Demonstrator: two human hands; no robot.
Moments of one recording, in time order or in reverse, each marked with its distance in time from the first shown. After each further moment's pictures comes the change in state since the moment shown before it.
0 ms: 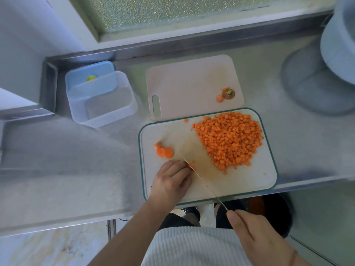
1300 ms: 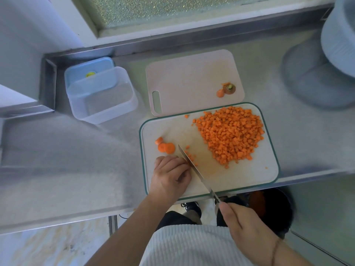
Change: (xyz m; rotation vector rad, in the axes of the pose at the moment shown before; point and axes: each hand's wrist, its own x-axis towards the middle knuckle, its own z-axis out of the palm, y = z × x) left_hand -0.003 0.000 -0.003 0.074 0.099 -0.059; right_hand 0.006 -0.013 0.015 0.090 -0.145 -0.011
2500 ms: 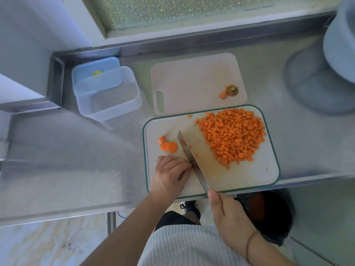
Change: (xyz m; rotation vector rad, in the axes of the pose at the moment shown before) left_hand -0.003 -0.005 0.001 -0.003 0.014 0.003; right_hand 0.016 -0.017 0.024 0.077 0.111 -0.047
